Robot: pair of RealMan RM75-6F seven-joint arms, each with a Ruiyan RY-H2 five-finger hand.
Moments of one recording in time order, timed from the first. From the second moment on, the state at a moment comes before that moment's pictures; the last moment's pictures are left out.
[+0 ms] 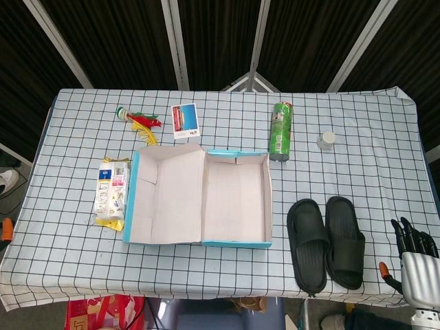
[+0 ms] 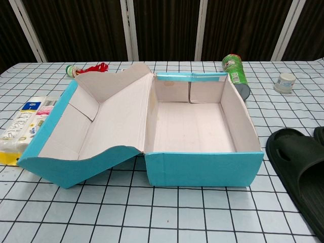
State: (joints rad) left arm -0.02 -1.16 -0.11 -1.55 1.52 1.68 0.09; right arm -0.08 -1.06 0.02 -1.94 -1.45 1.58 -0.39
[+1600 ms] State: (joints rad) left arm -0.05 -1.16 -0.15 -1.53 1.40 1.60 0.11; right arm 0.34 -1.16 0.13 -2.08 -0.88 1.15 -0.92
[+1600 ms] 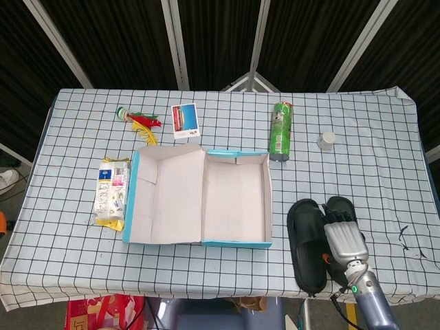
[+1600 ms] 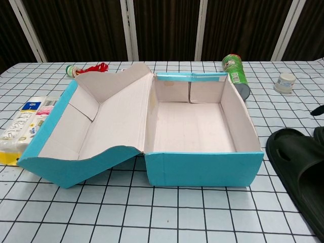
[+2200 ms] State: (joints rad) left arm -0.06 -1.16 -0.17 -1.51 1.36 1.59 0.10; right arm 0.60 -1.34 0.14 -1.92 -0.53 1.13 -1.03
